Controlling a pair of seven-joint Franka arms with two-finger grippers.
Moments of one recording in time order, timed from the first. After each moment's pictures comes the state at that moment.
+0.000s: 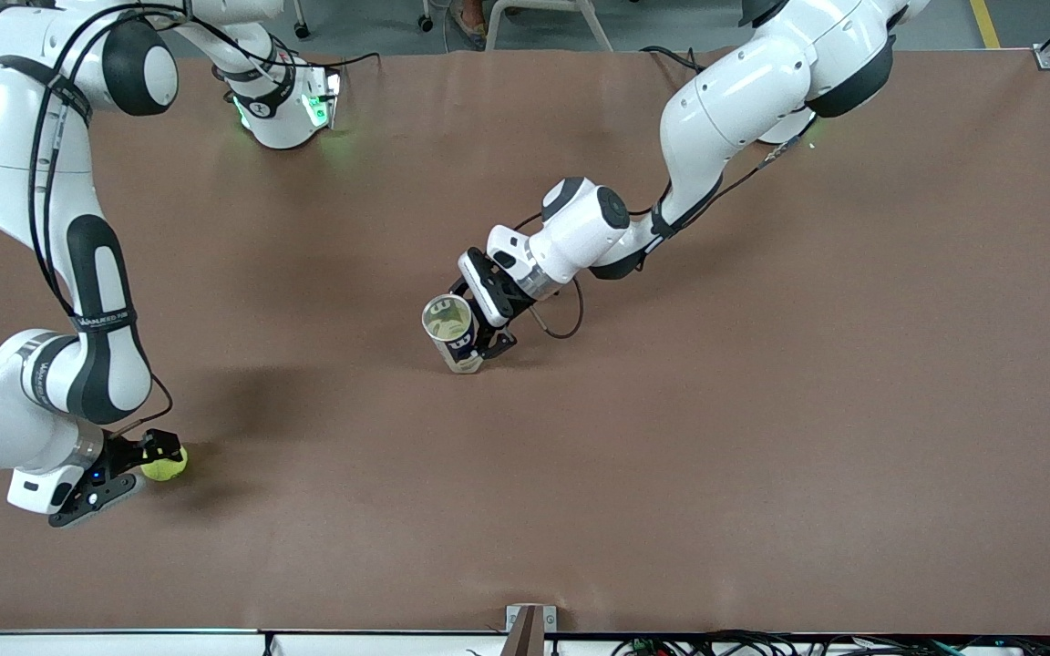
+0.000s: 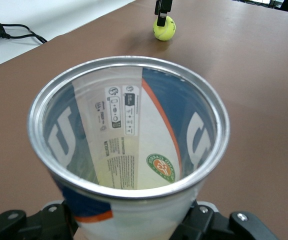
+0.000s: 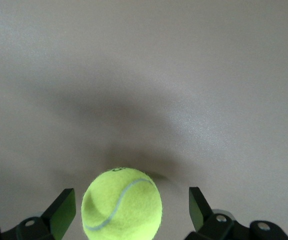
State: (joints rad) left arm -0.39 0.94 -0.62 -1.69 -0.19 3.37 0.70; right arm -0.05 0.87 -0.15 -1.32 0.21 2.24 -0.79
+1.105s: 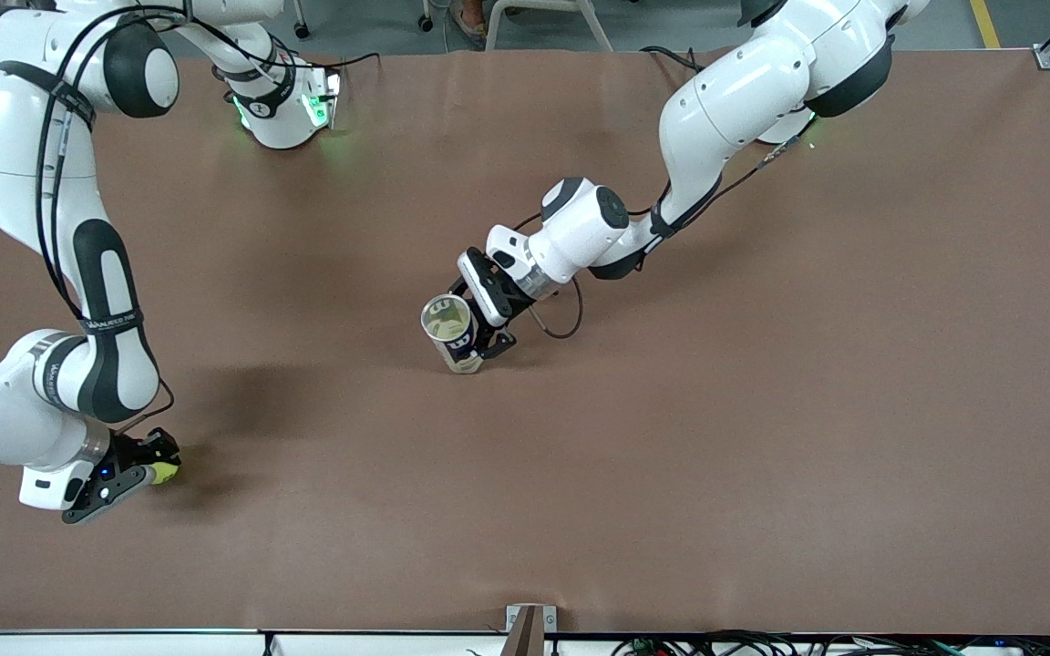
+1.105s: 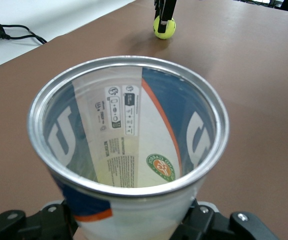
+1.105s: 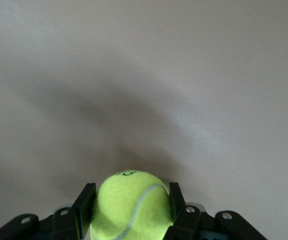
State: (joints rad) left arm -0.40 0.94 -0.62 -1.69 -0.19 3.37 0.70; right arm -0.05 0.88 -0.15 -1.34 0.21 2.25 -0.90
